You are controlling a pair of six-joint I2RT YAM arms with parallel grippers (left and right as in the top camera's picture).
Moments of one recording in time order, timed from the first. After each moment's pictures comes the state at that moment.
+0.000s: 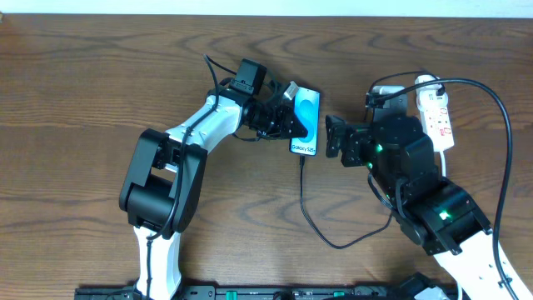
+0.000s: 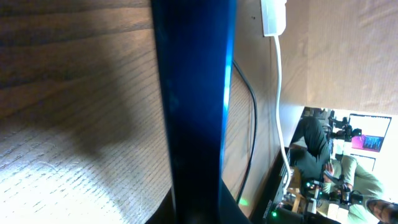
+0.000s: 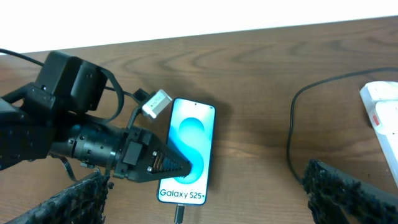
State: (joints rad) left arm -0.39 2.10 1.43 -0.47 0.95 -0.30; right arm 0.53 1.04 1.04 -0.56 0.24 0.38
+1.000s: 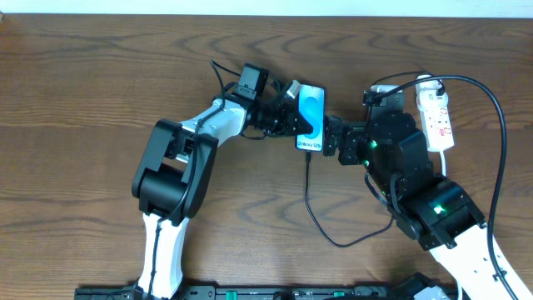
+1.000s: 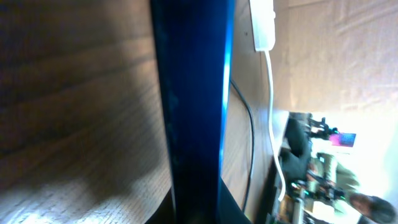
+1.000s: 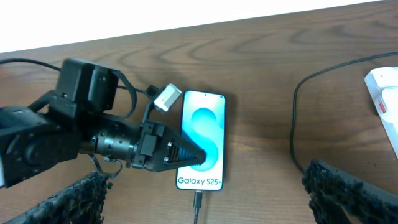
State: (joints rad) left arm -0.40 2.22 1.42 -0.23 1.04 -0.38; right arm 0.53 1.07 1.04 -0.56 0.24 0.41
